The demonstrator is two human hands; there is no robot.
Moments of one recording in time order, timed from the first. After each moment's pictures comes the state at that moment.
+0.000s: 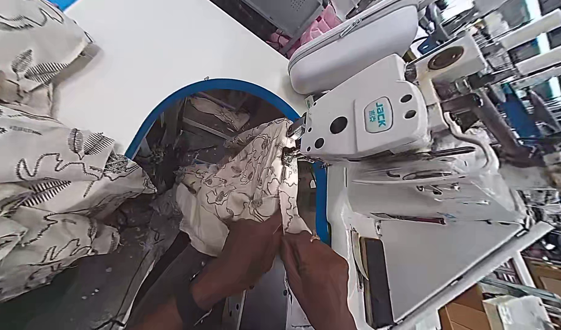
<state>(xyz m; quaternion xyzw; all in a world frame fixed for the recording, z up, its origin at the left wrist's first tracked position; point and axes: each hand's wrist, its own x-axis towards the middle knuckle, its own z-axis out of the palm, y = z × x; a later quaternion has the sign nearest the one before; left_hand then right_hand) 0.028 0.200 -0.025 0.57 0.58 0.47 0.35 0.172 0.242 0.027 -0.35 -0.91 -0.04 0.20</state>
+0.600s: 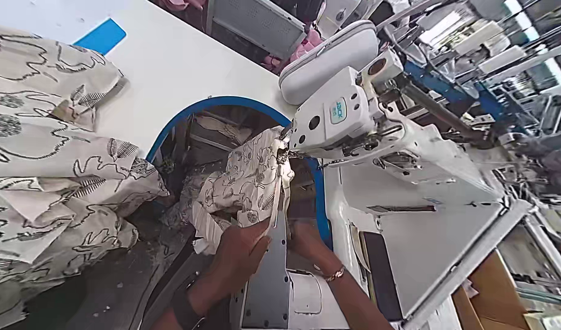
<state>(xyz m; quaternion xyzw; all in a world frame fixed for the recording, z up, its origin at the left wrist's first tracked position) 0.035 0.161 -0.040 0.52 0.59 0.49 0.38 0.223 0.316 -0.026 -0.49 -0.78 0.21 -0.32</state>
